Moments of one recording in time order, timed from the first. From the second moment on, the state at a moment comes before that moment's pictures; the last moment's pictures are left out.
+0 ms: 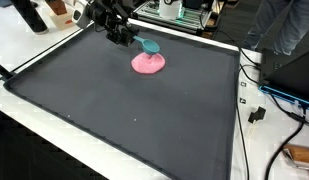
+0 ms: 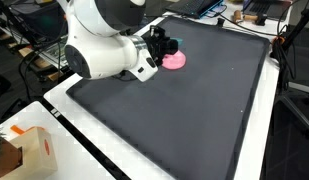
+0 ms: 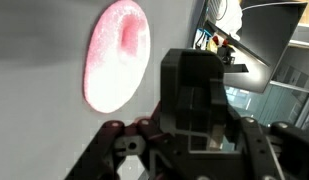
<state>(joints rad) -0.28 0.47 -0.11 -2.05 1.07 1.67 -1.20</state>
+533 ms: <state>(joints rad) -0.20 0.42 -0.11 -2.05 1.06 1.67 -1.11</state>
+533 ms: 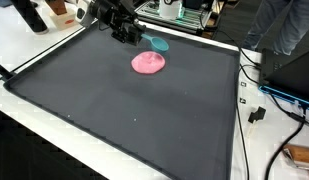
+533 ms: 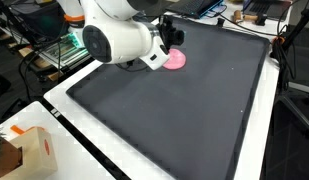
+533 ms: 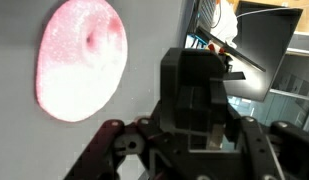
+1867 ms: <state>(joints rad) 0.11 0.16 0.07 -2.06 0.35 2.10 -0.24</state>
